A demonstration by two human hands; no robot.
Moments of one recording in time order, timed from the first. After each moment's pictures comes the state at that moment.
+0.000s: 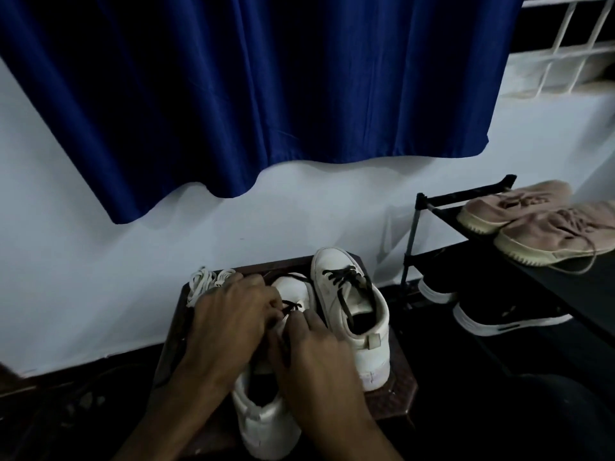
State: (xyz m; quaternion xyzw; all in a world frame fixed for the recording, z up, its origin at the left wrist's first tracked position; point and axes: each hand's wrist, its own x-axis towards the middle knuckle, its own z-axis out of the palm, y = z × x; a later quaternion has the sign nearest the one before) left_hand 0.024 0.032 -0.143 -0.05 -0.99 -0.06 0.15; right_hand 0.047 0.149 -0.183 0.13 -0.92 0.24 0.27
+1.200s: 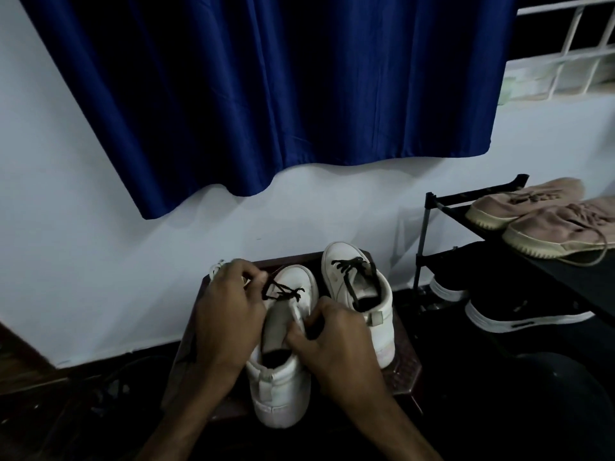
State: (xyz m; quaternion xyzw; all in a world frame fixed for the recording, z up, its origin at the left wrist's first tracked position) left_hand 0.042 0.027 -0.169 0.10 -0.90 -0.27 0.32; right_hand 0.050 0.171 -0.198 0.14 -0.86 0.47 0.12
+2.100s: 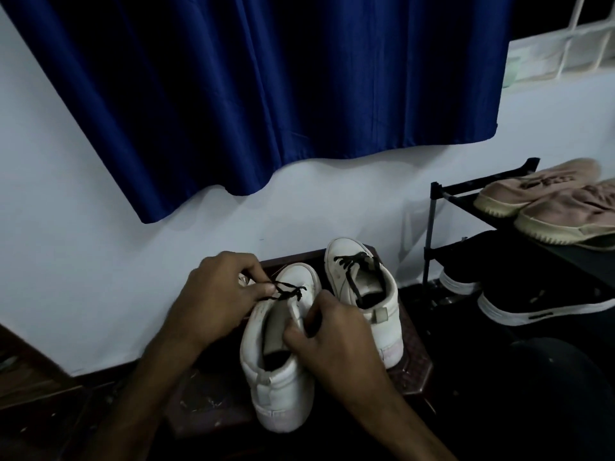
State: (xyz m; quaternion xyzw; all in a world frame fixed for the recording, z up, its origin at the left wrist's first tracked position) left_hand 0.038 0.014 -0.122 0.05 -0.96 -0.27 0.09; right_hand 0.043 0.171 -0.202 0.15 -0.86 0.47 0.13
